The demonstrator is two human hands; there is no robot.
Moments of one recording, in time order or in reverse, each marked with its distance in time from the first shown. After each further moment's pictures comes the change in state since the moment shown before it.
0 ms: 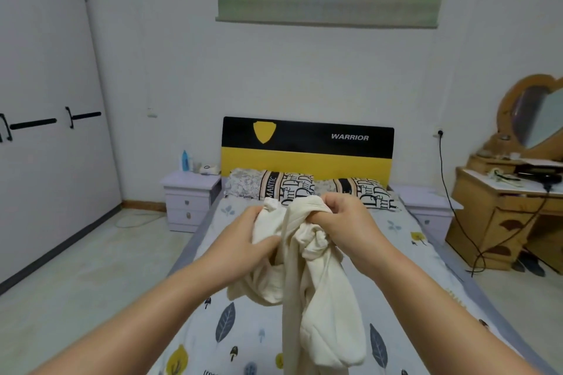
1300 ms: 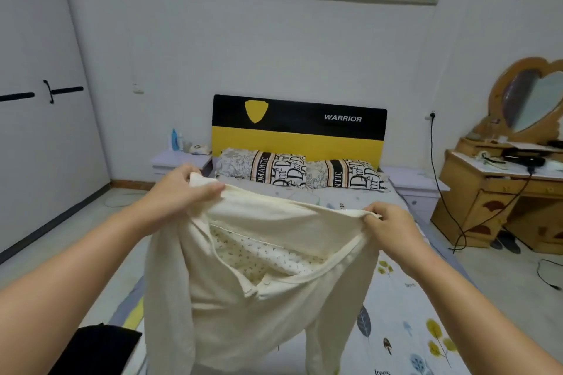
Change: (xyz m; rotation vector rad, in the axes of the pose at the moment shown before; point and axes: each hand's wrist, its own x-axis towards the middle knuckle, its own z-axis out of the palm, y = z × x) left_hand 0.028 -0.042 -0.060 -0.085 0.128 -0.205; right_hand -0.004 0.071 -0.065 -0.456 0.189 0.165
